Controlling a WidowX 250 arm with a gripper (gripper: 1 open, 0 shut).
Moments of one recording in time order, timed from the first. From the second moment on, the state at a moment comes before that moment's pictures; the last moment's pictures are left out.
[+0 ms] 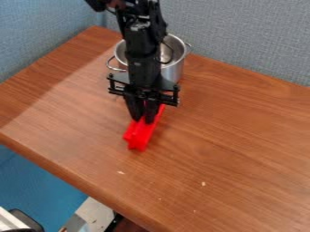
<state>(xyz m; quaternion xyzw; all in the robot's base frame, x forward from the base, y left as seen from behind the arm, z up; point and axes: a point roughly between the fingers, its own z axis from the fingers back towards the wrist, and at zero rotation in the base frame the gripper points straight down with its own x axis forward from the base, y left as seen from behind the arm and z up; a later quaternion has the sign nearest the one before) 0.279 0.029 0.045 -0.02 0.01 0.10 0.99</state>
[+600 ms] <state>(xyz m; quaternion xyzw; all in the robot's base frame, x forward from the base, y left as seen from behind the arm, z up) 0.279 0.031 0.045 -0.03 0.01 0.10 0.99</state>
